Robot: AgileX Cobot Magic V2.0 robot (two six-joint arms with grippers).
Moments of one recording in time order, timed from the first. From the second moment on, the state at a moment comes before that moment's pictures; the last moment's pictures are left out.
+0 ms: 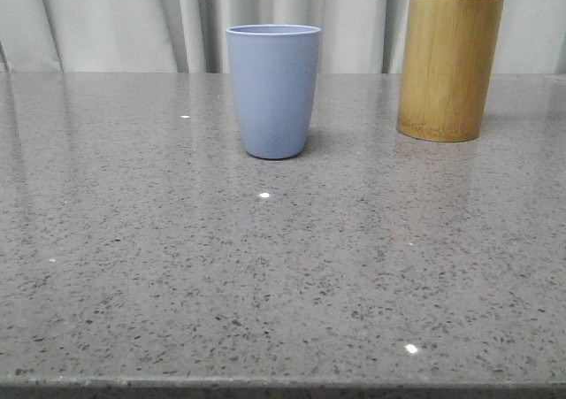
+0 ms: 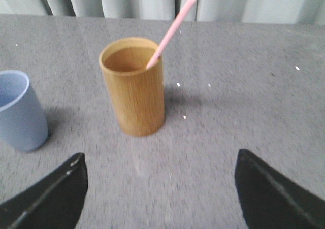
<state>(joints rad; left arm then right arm) -0.58 0.34 -0.70 0.45 1.05 -0.54 0.07 0.71 -0.84 0.19 0.59 -0.04</state>
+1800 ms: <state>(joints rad) -0.58 0.34 -0.70 0.52 1.05 -0.54 0.16 1.40 -0.82 0.25 -0.49 0.11</state>
